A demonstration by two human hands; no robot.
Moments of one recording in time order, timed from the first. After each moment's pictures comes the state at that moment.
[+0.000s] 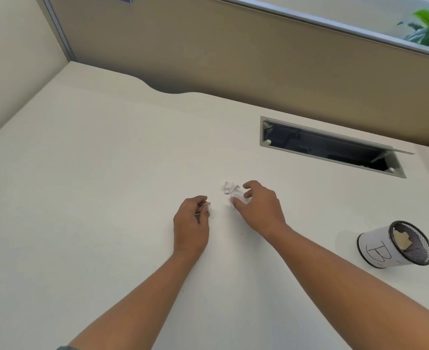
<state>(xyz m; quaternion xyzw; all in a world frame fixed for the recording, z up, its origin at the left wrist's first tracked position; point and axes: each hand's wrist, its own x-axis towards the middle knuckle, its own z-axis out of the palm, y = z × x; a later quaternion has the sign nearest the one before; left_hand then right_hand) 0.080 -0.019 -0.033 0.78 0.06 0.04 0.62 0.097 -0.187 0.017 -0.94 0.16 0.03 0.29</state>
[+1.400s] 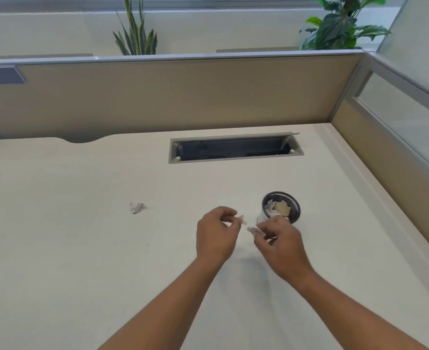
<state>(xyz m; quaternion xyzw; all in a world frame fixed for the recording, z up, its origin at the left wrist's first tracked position) -0.022 -0.272 0.060 0.84 -0.07 -0.08 0.53 -0.106 -0.408 0.050 -0.86 0.16 -0.18 0.45</state>
